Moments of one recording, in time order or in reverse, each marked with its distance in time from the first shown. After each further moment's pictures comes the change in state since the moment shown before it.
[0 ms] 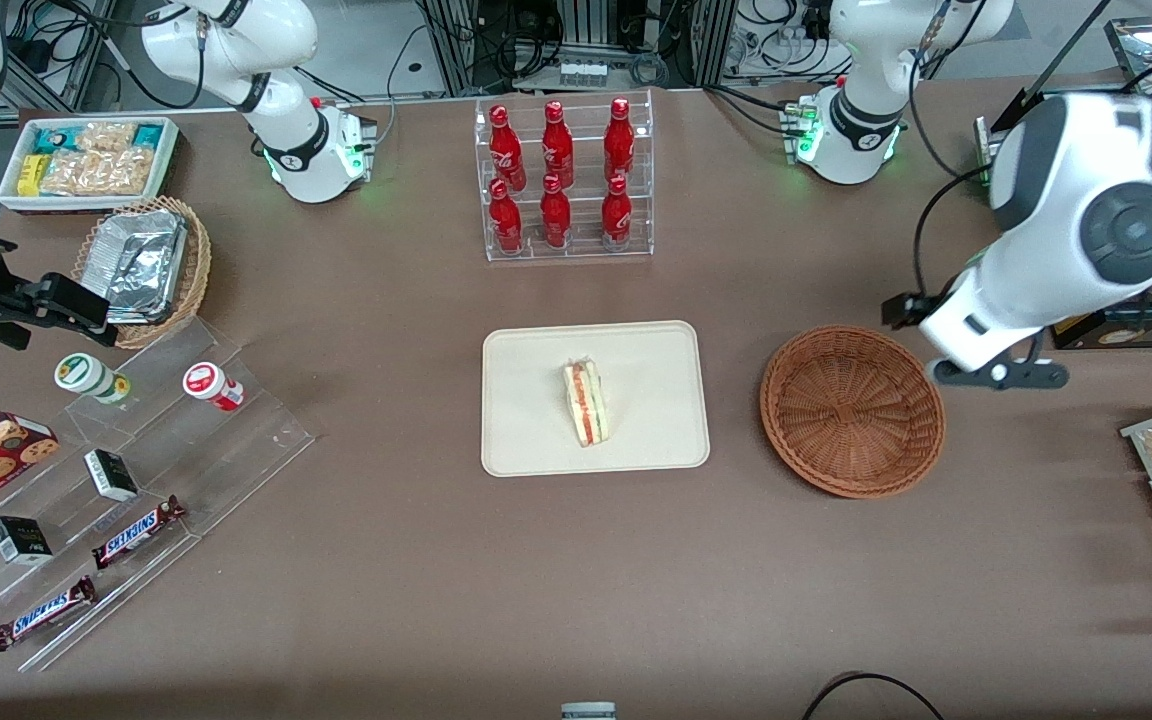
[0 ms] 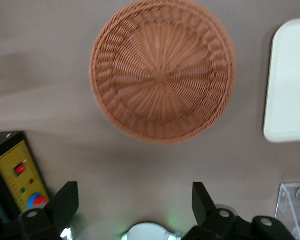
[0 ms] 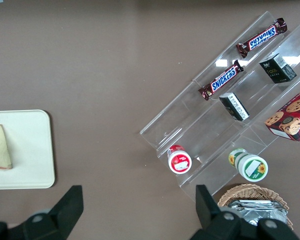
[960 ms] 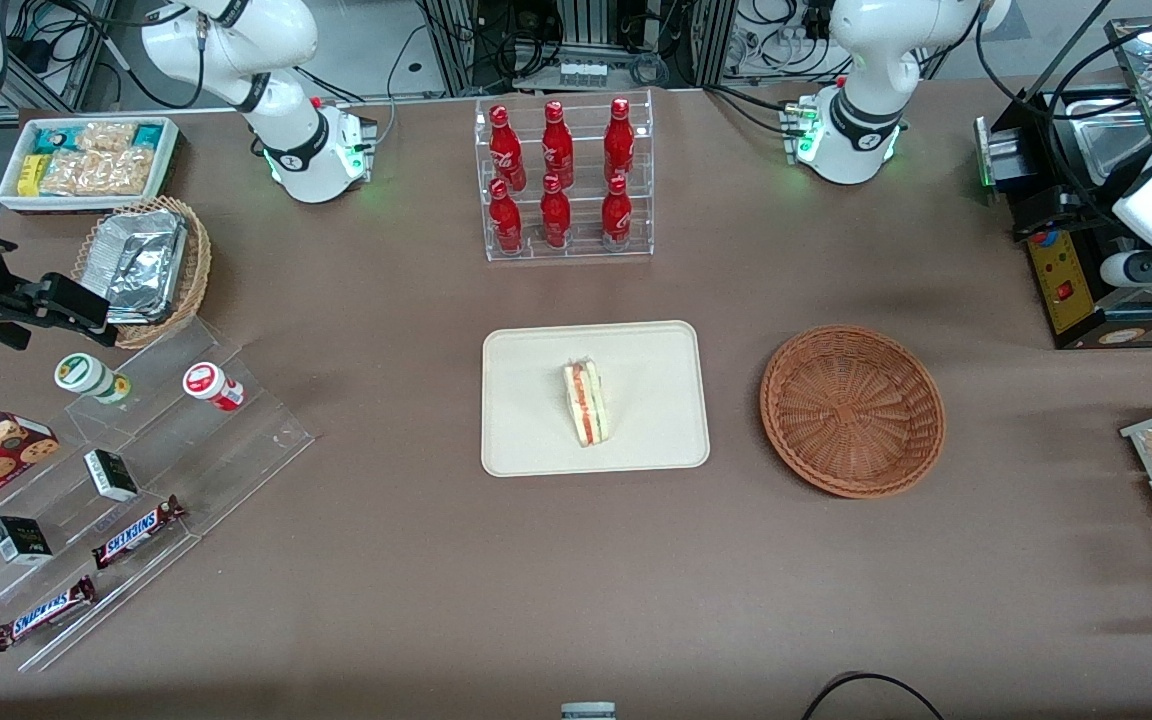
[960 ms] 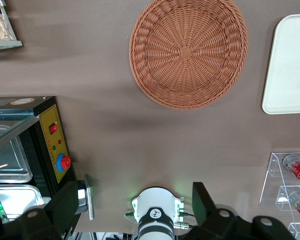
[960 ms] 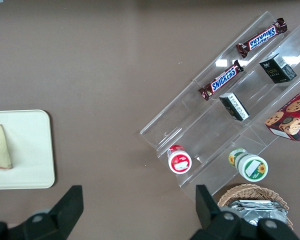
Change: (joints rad) arm 0.069 -0.109 0.096 0.154 -0.039 -0.241 0.100
